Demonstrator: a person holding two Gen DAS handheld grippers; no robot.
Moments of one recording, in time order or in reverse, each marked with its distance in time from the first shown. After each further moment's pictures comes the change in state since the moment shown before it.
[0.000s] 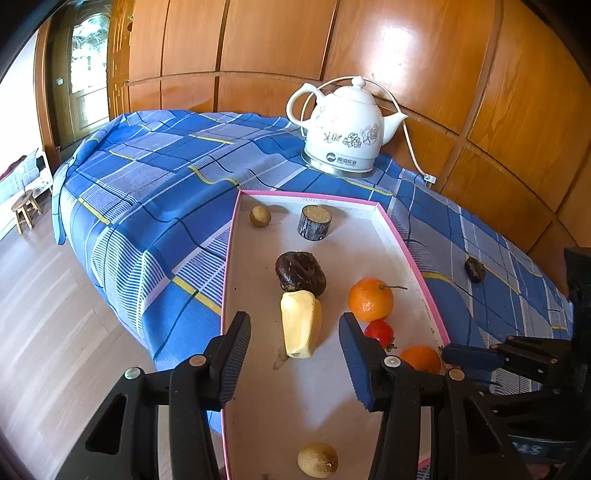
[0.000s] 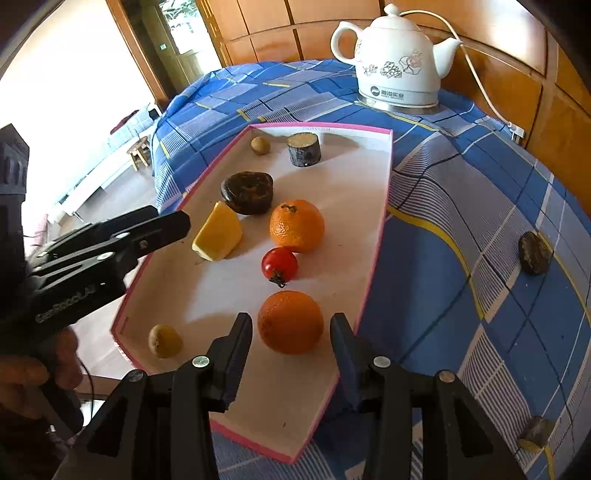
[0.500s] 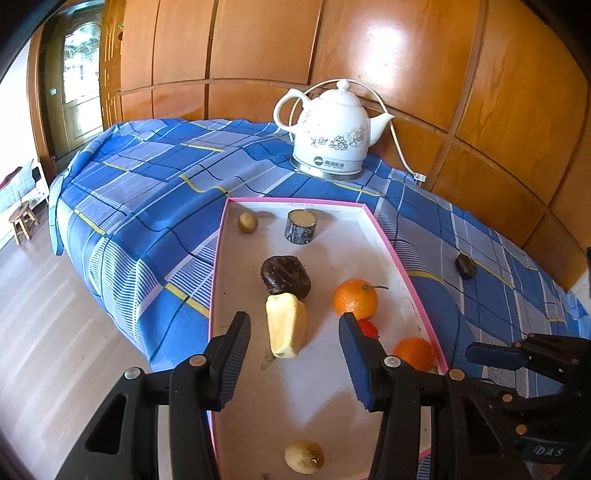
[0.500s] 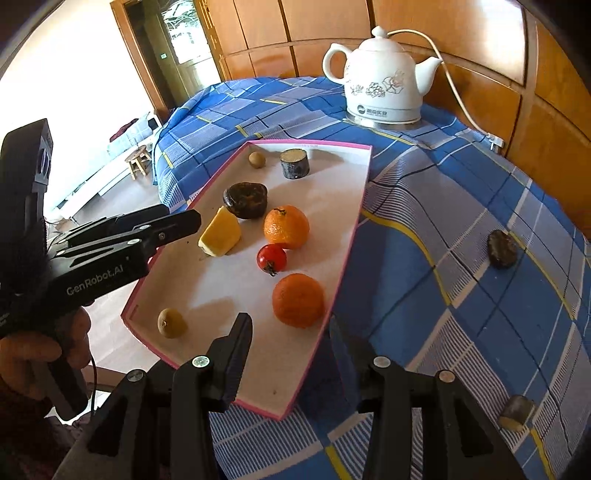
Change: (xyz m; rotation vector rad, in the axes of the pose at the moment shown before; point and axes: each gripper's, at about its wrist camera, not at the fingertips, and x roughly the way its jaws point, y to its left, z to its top) left arm -0.006 -0.013 0.000 0.040 -0.013 -0.011; right arm -0.034 -0.002 -0.017 -0.014 -0.056 -0.044
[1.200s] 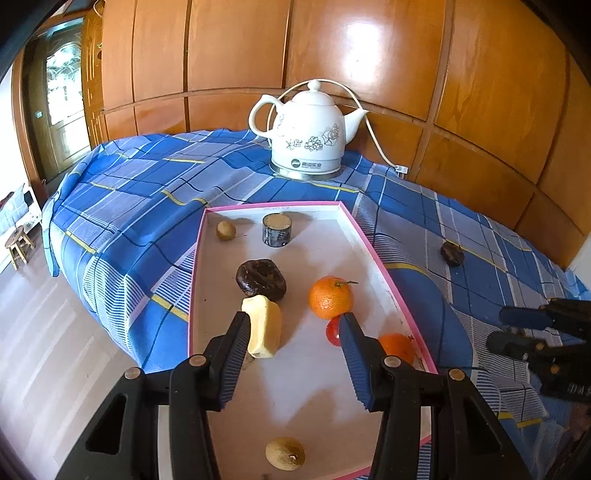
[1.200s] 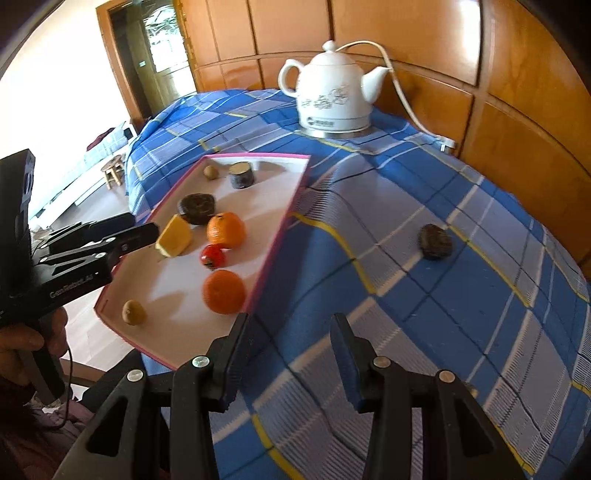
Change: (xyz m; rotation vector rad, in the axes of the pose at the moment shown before) left arm -0.004 -0.022 -0.002 0.084 -0.013 -0.010; right arm -0.037 -0.041 -0.011 0.031 -0.038 -0.104
